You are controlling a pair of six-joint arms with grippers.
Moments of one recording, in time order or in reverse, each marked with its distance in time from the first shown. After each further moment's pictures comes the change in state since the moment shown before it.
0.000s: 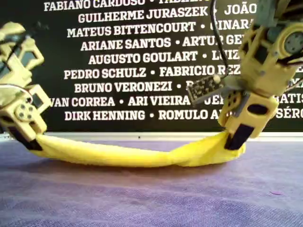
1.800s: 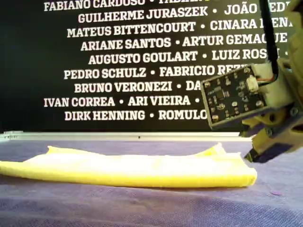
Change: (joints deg) left arm -0.6 83.8 56.8 0.1 -0.5 0.2; right arm -0.2 64.2 66.6 -21.8 0.3 -0.4
